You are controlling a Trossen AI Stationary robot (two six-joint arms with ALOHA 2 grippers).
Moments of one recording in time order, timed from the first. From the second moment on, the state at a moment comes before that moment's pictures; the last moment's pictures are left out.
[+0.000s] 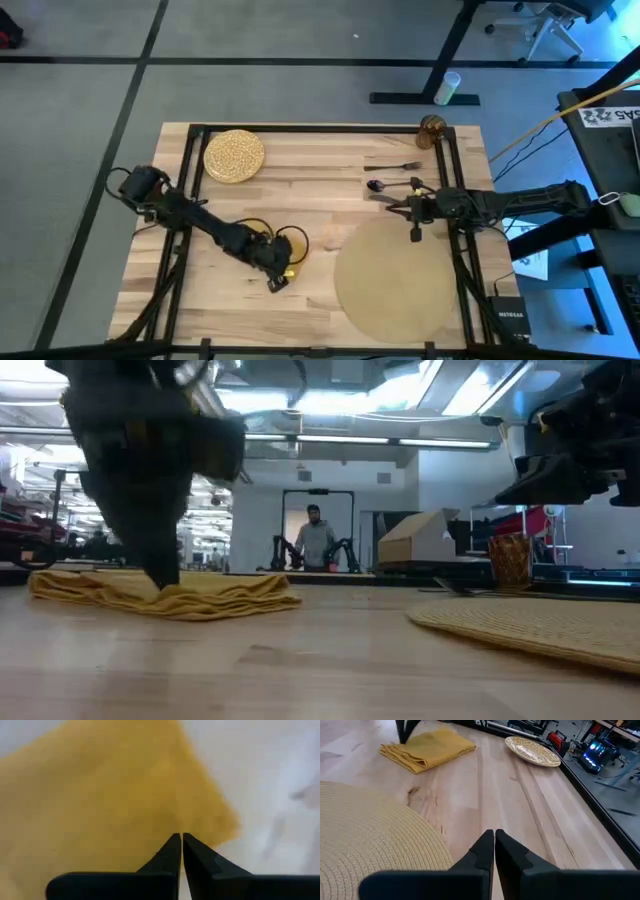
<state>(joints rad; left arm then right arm) -0.44 1.69 0.94 -0.37 -0.15 -0.89 0.06 0.45 0.12 -0.05 0.14 -0.22</state>
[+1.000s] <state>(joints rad) -0.68 1.64 0.92 -0.88 -0.15 -1.60 0.06 0.45 0.12 -0.02 0.12 -0.24</state>
